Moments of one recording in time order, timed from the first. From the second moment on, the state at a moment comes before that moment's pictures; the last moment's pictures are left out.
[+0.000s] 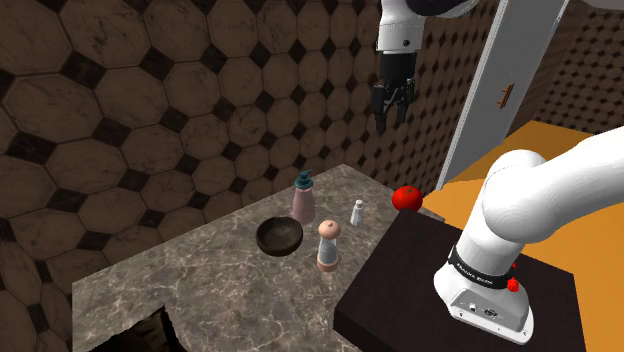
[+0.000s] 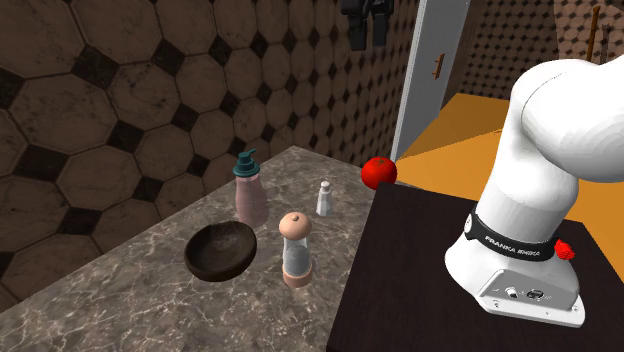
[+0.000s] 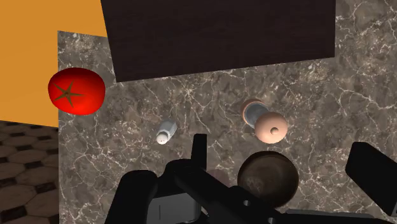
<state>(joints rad) 0.01 -0.79 -0.07 -2.43 0.00 1.54 0.12</state>
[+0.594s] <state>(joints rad) 0.03 -0.67 -0.03 -2.56 0.03 1.78 0.18</state>
